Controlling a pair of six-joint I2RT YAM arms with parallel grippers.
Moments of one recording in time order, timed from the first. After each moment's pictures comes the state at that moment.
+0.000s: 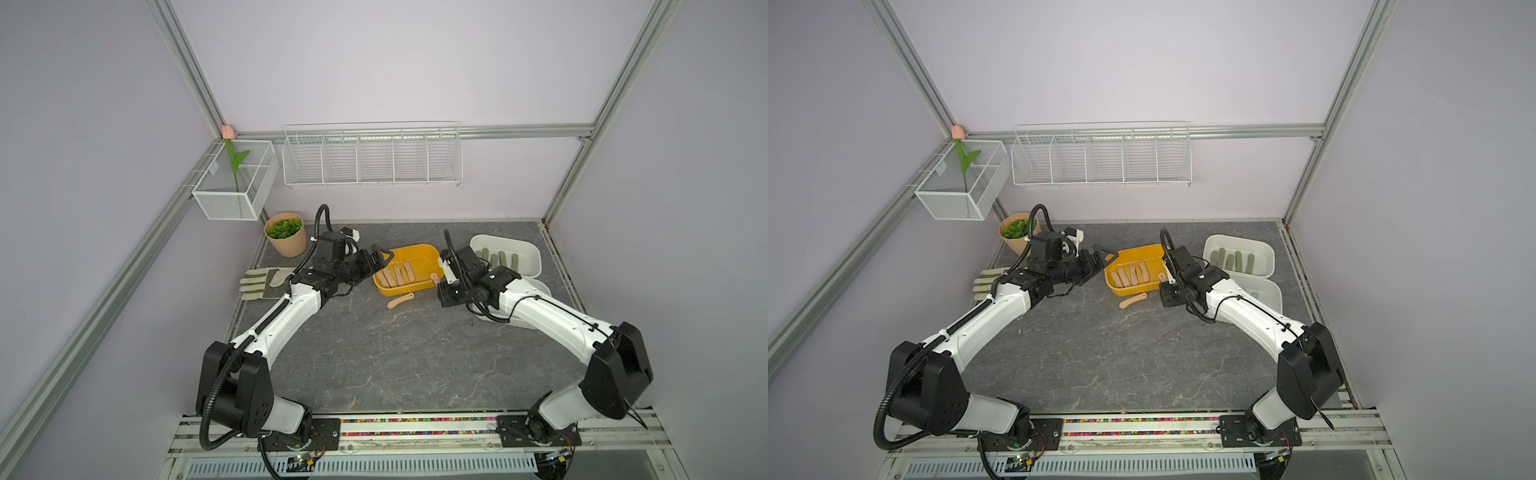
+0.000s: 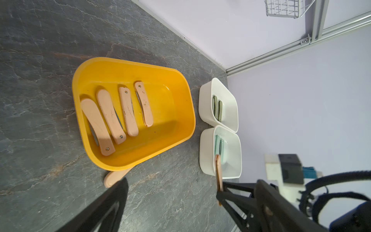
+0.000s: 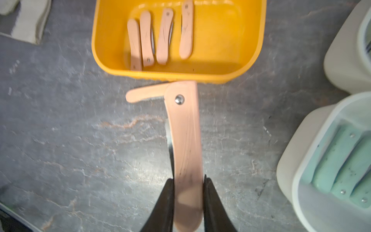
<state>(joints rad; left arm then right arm) -0.38 1.46 1.11 -0.19 0.48 -0.78 0.63 1.56 1.29 -0.70 0.00 0.34</state>
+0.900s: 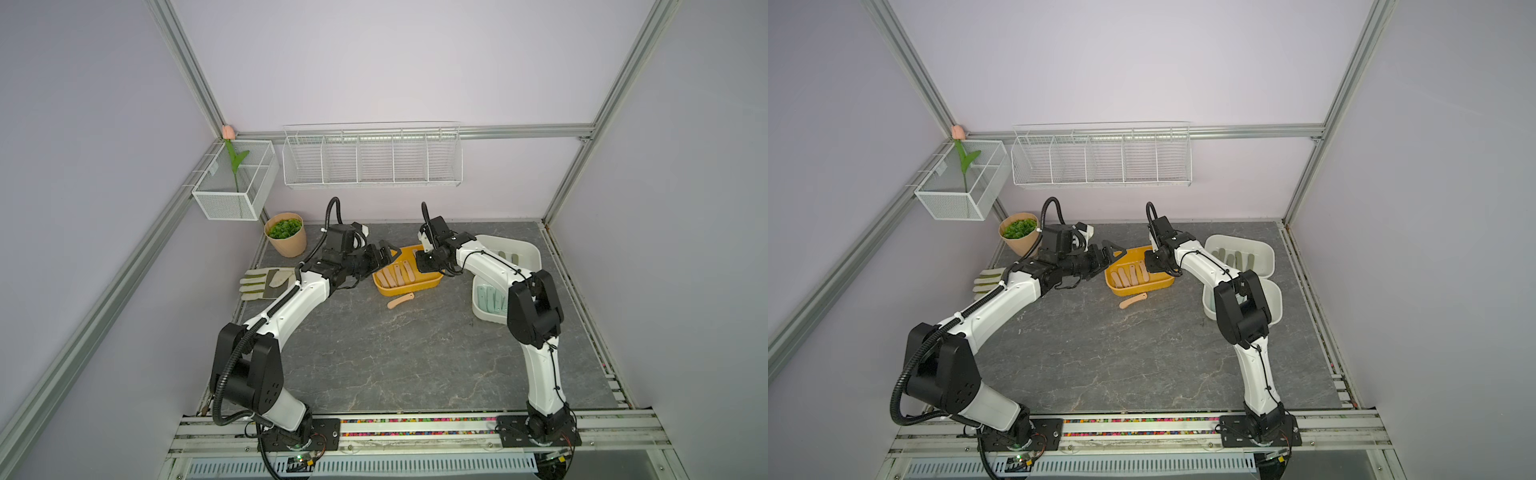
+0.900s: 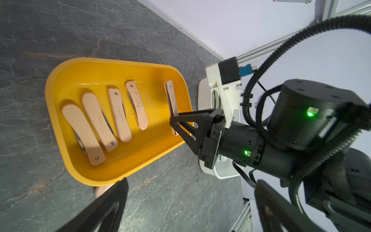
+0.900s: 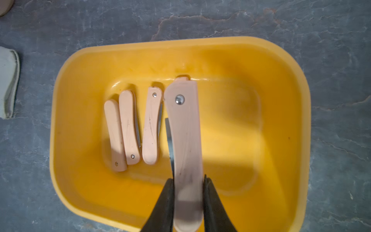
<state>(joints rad) -0.41 1.56 1.21 -0.24 0.50 -0.75 0.53 2.17 1.85 -0.72 -0.09 0.31</state>
